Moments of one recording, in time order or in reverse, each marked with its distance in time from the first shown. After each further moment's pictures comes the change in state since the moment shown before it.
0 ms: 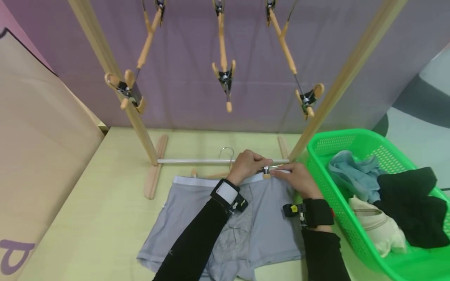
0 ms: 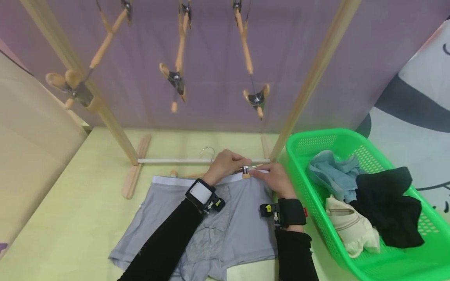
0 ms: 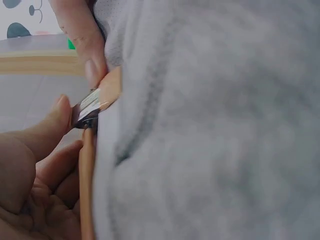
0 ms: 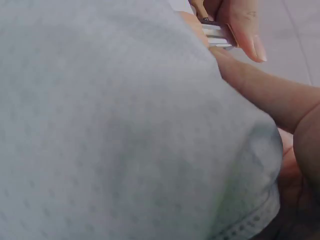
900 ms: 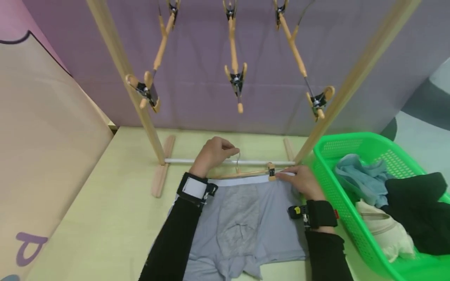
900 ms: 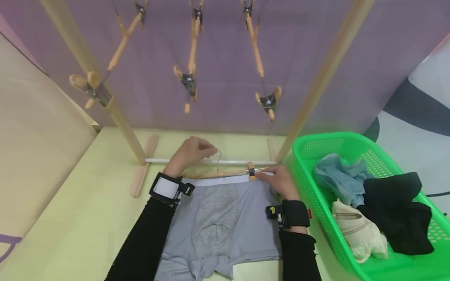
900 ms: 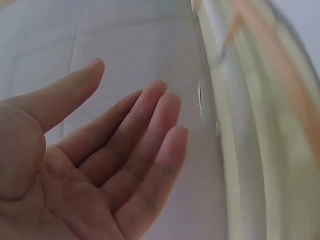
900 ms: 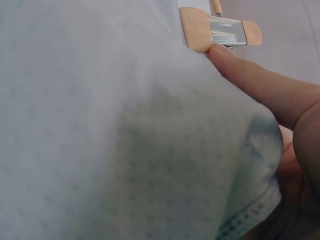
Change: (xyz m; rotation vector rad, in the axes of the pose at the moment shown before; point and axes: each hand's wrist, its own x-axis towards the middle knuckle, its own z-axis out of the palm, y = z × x) left_hand -0.036 -0.012 -0.108 0.102 0.049 -0.044; right_hand 0.004 0.001 0.007 -0.084 0.027 -0.008
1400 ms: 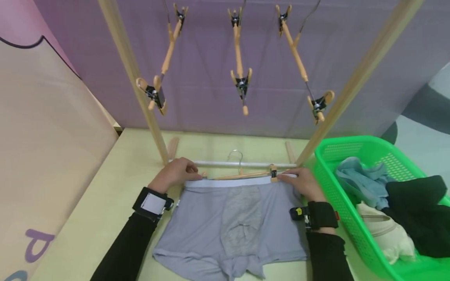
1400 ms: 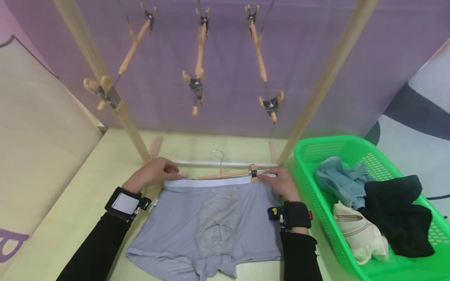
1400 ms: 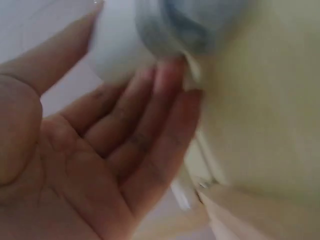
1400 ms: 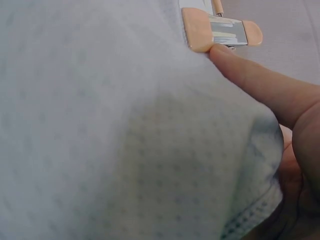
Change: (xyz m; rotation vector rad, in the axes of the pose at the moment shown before) left_hand -0.058 -0.076 -0.051 0.232 -0.118 -0.094; right_hand 0.002 0.010 0.000 -0.028 0.012 -0.039
